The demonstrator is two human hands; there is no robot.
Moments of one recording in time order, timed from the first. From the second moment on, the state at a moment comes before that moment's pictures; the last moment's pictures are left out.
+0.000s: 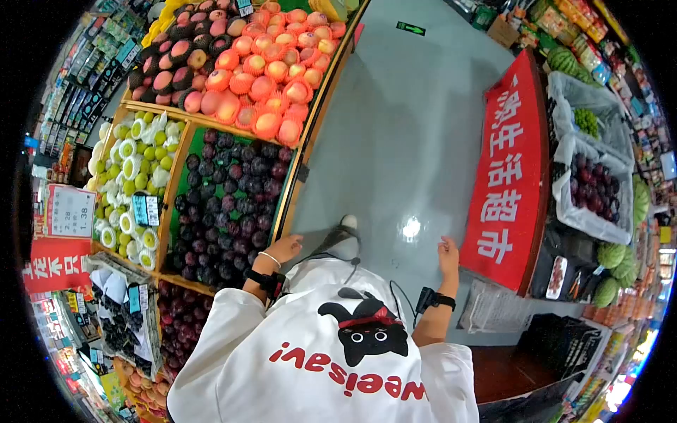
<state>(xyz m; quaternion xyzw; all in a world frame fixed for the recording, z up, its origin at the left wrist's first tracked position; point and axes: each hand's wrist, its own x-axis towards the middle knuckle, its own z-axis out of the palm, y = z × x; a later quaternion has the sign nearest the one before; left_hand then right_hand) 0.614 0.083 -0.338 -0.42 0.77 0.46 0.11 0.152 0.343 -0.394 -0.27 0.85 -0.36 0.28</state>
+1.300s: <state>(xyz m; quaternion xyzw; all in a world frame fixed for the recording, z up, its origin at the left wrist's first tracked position) 0.485 -0.189 -0.354 -0.81 0.30 0.34 -0.38 0.187 -0.360 -0.322 -0.72 0.38 -0.15 0.56</state>
